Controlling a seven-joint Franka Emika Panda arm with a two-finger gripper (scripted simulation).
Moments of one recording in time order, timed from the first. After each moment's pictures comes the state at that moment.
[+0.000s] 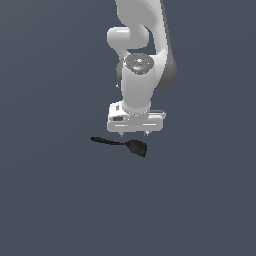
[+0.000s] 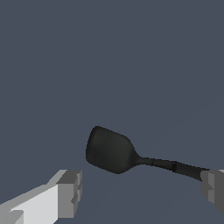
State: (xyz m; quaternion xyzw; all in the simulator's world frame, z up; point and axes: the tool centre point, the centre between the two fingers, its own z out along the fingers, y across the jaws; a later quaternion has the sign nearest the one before) arm -0.004 0.025 0.181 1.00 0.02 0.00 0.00
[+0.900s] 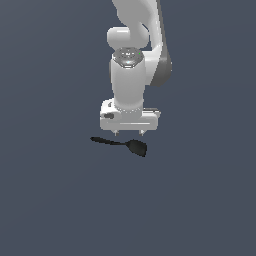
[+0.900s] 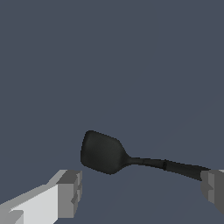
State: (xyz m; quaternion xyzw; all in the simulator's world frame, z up) arm 0.002 0.004 0.195 1.00 -0.01 0.01 -0.01
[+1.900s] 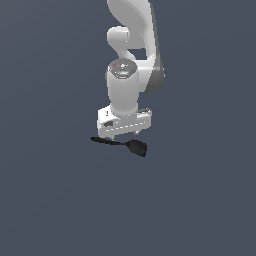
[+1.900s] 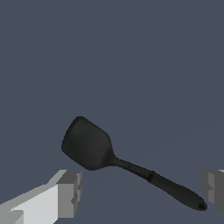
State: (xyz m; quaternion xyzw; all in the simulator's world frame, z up) arm -0.007 -0.013 0.166 0.99 0.13 0.00 0.00
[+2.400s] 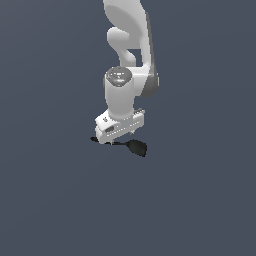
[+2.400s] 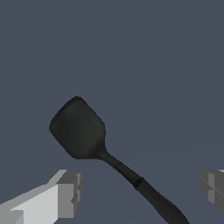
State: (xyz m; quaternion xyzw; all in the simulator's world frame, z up) arm -0.015 -0.026 0.142 0.97 0.26 0.00 0.01
